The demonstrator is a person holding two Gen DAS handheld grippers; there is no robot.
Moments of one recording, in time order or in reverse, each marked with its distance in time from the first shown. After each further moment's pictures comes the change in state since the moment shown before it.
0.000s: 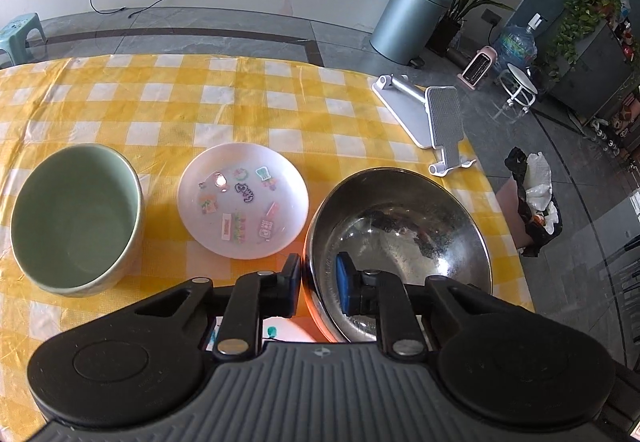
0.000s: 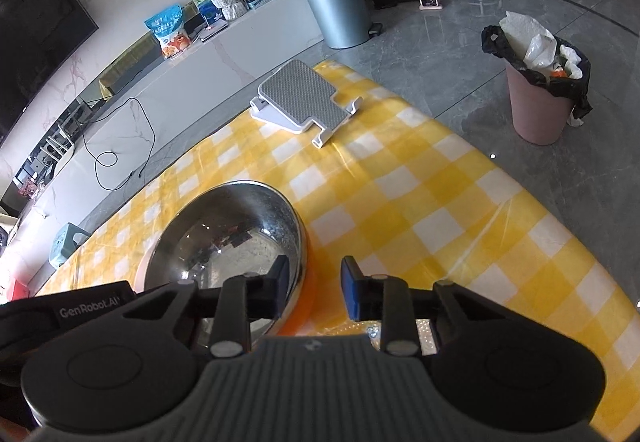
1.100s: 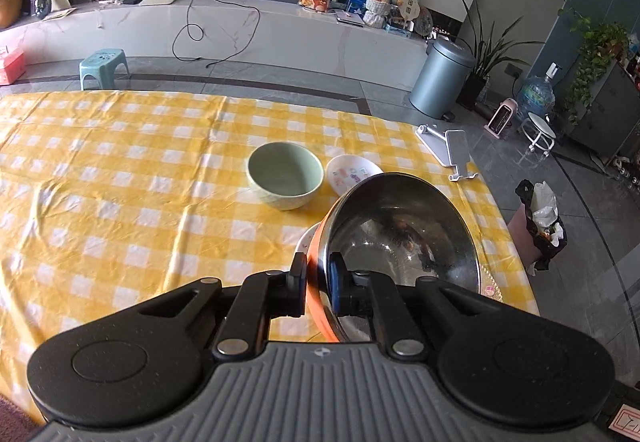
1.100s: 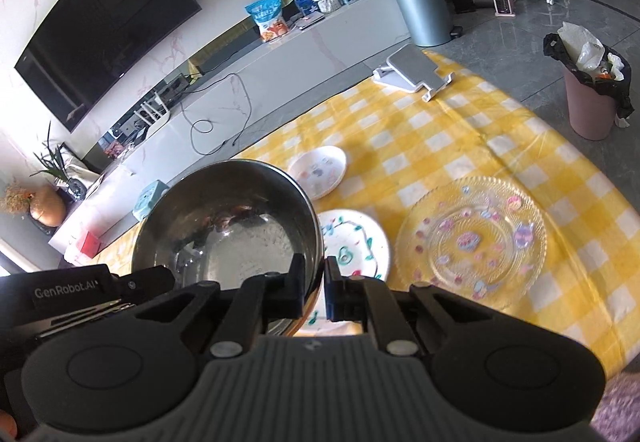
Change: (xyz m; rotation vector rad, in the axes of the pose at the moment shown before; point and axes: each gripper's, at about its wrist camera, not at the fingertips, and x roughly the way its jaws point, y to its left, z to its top) left arm -0.217 0.059 -0.095 -0.043 -0.184 0.118; right arm -0.159 0.057 -0.114 -0.129 0.009 0.248
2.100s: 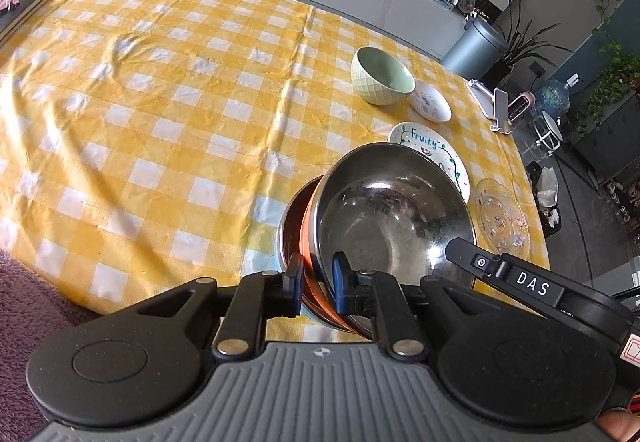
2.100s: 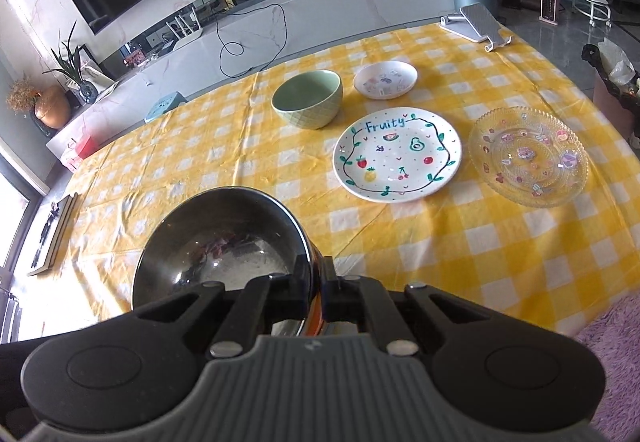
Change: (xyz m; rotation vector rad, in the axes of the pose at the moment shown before) left arm -0.023 0.117 -0.093 -0.193 0.161 -0.048; right arm 0.001 0.070 -0.090 -0.197 0.140 -0.052
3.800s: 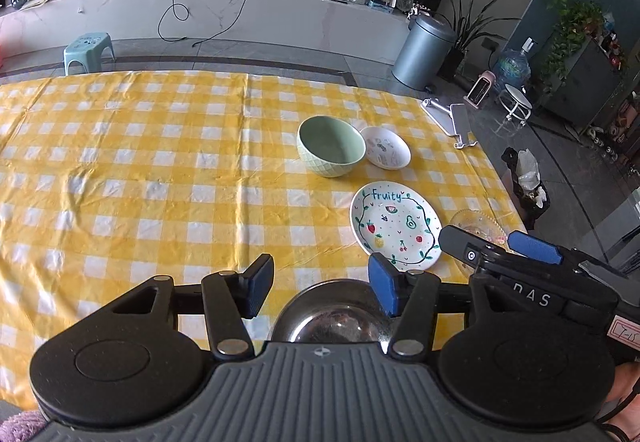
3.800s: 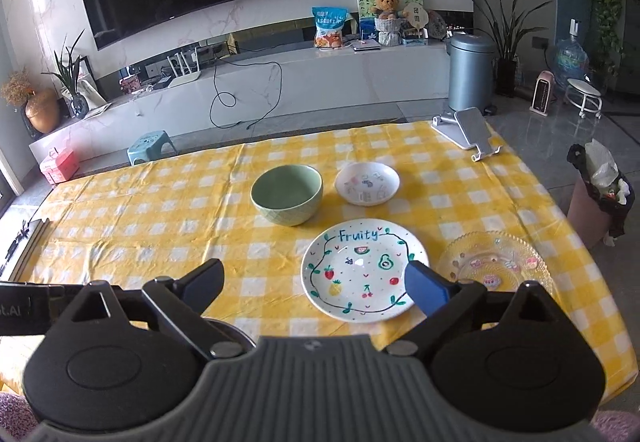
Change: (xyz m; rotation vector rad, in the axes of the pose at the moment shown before) left arm -0.010 -0.046 0.089 0.261 -0.055 -0.032; right arm -0.007 0.003 0.069 -0.153 -0.173 -0.082
